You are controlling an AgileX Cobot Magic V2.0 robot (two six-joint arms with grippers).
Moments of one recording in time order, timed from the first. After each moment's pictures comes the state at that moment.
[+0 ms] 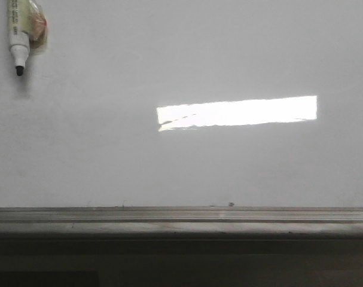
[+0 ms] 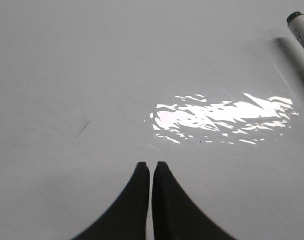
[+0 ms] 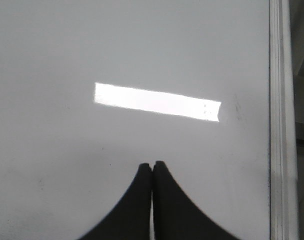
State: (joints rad) left arm -0.06 0.00 0.00 -0.05 0.05 0.02; right arm -0.05 -0.01 0.01 0.01 0.09 -0.26
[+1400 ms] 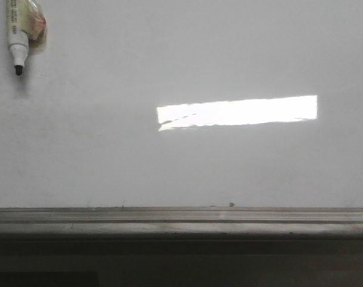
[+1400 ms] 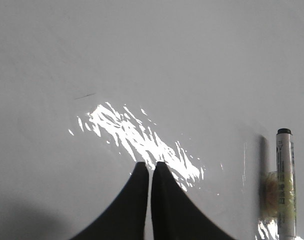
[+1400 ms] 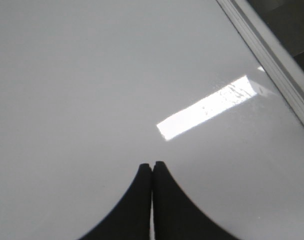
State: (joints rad) left arm -0.06 0.00 0.00 -0.76 0.01 0.02; right arm -0.05 -0.01 0.01 0.72 0.00 -0.26
